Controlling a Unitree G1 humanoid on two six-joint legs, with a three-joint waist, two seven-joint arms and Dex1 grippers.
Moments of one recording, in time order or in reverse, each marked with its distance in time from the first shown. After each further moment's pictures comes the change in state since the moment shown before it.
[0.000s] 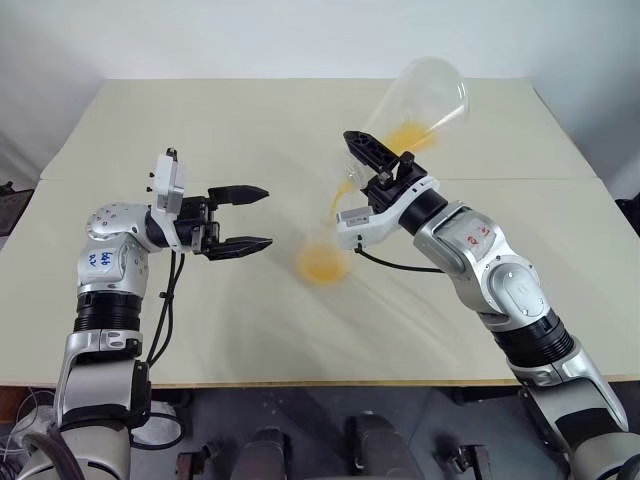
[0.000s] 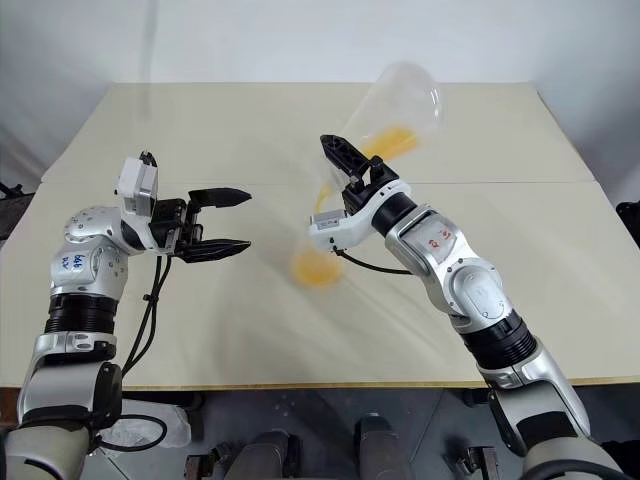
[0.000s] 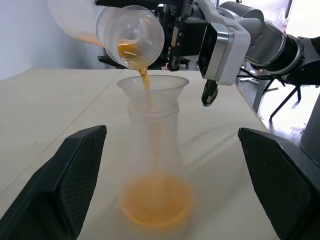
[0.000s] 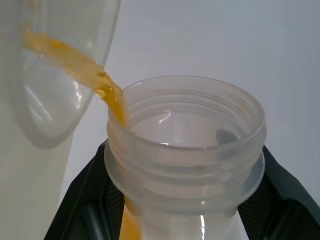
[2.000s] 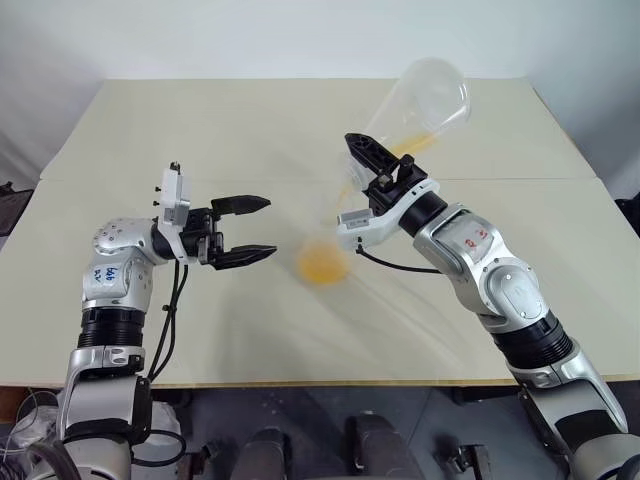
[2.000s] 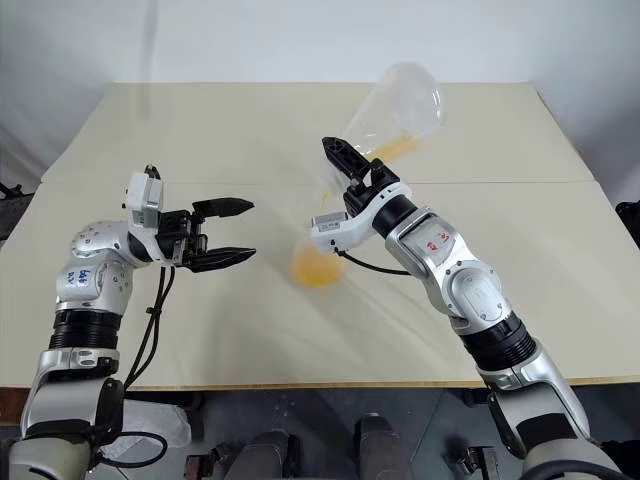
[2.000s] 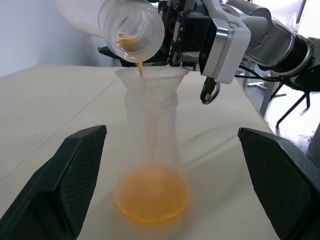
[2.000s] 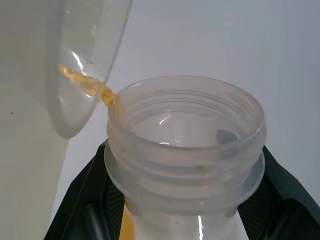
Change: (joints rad) left arm 0.087 -0.020 0.001 -0.088 -0.018 0.012 0.073; right arm 0.011 0.003 0.000 0.004 -0.029 0.001 -0.017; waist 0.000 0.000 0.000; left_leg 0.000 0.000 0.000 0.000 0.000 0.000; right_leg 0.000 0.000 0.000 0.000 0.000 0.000
